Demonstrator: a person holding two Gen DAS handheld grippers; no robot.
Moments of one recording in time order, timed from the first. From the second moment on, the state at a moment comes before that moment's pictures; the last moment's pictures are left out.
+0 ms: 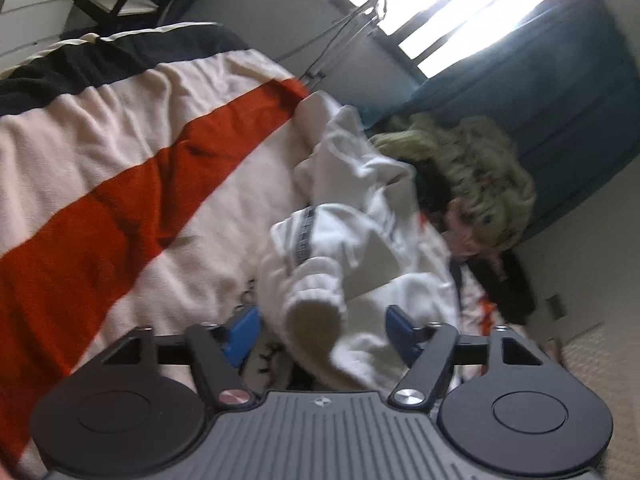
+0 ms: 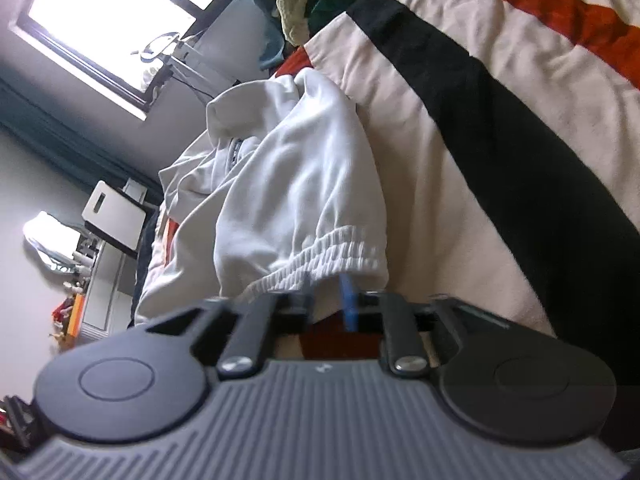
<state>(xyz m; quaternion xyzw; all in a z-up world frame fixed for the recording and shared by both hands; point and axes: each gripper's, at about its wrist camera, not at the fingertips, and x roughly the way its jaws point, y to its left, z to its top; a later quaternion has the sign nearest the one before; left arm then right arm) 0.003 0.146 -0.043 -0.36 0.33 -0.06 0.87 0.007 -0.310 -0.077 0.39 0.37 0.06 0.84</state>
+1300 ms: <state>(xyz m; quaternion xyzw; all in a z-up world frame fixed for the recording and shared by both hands) 0.075 0.247 0.003 -0.40 0.21 -0.06 0.89 0.018 -0.181 -0.086 0.48 0.32 0.20 0.79</state>
